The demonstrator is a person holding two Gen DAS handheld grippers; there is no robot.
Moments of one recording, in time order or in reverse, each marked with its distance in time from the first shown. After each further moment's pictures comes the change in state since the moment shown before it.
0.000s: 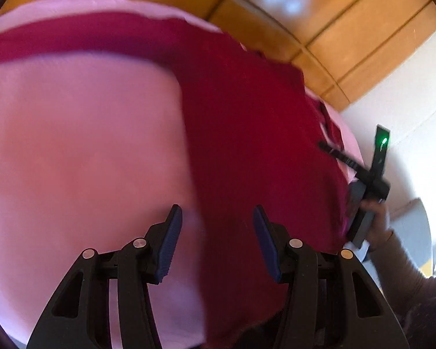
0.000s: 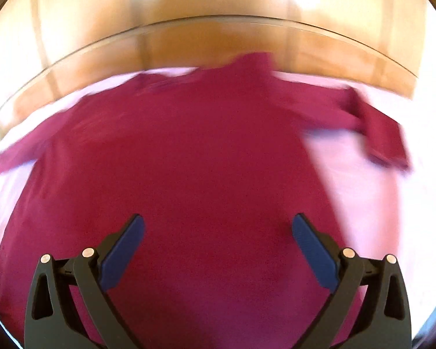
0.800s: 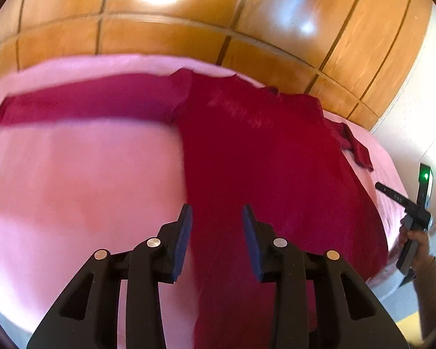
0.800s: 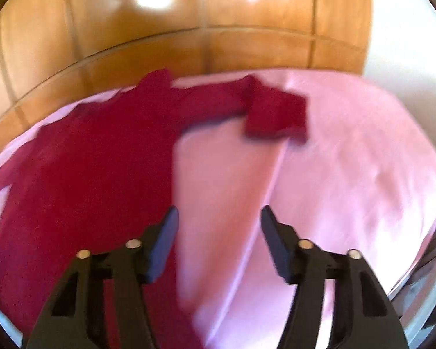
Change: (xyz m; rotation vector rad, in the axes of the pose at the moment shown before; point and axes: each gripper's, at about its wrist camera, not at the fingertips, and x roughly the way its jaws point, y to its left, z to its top) left arm -0.010 -0.050 0.035 0.095 -0.216 0.264; right arm -0.031 -0.094 0.013 0.062 -0.066 -0.145
